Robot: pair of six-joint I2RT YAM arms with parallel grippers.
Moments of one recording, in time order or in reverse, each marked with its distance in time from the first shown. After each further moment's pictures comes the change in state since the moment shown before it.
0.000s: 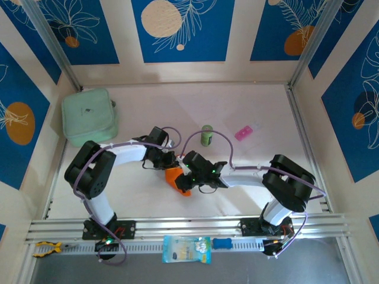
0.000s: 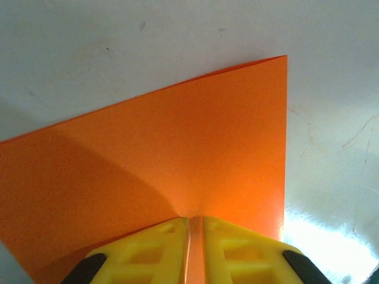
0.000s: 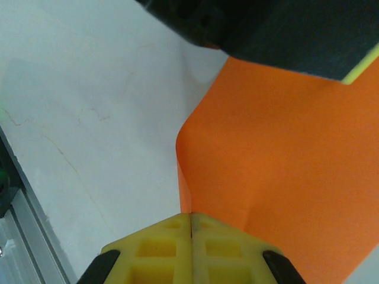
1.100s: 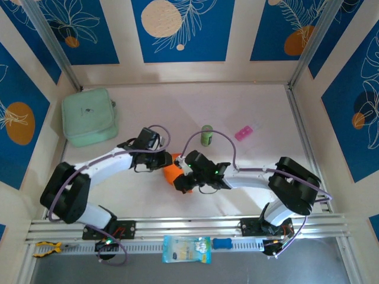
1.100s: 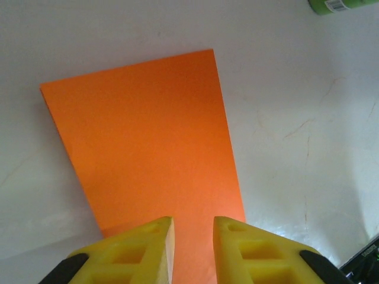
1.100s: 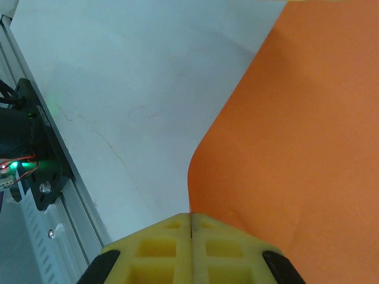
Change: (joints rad) left arm 0.000 -0.267 -0.088 -0.039 -0.085 -0.123; right arm 0.018 -0.043 -0.014 0.043 -0.080 0.044
